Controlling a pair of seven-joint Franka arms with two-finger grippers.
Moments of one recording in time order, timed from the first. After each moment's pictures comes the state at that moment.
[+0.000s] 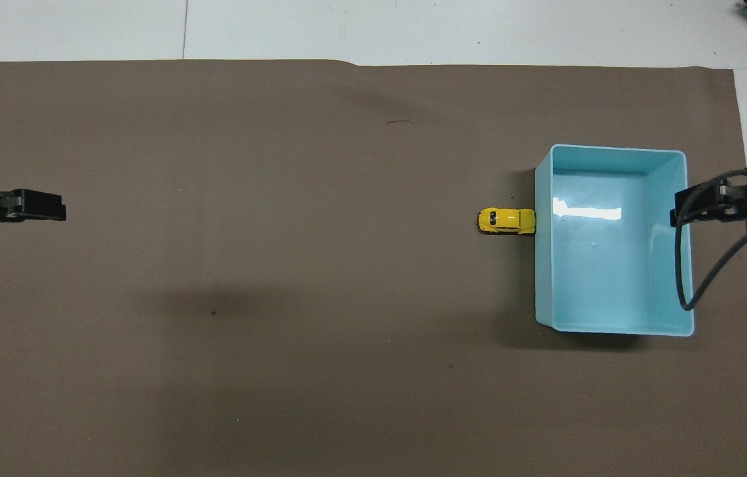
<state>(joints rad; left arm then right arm) 0.00 -0.07 0.02 -1.83 -0.01 1.87 0.05 -0.13 0.04 0.13 -1.53 -0.01 1.51 0.12</state>
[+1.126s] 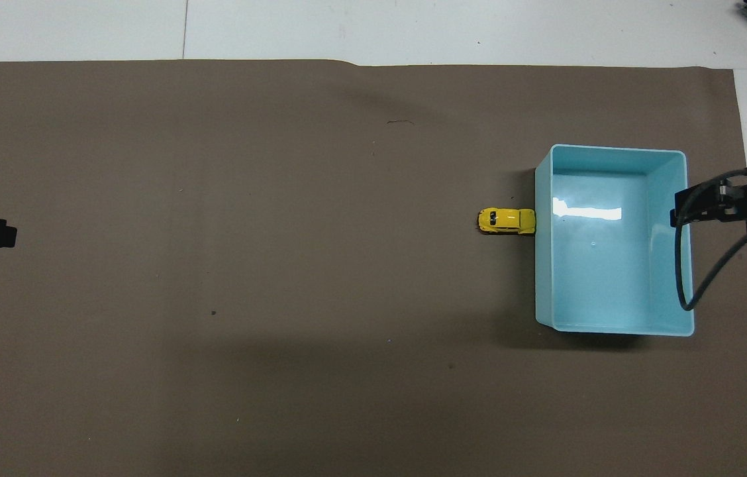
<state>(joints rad) 0.01 -0.10 -0.05 -1.58 -0.01 1.53 0.10 -0.13 0.04 0.13 -1.53 -0.01 1.51 0.12</state>
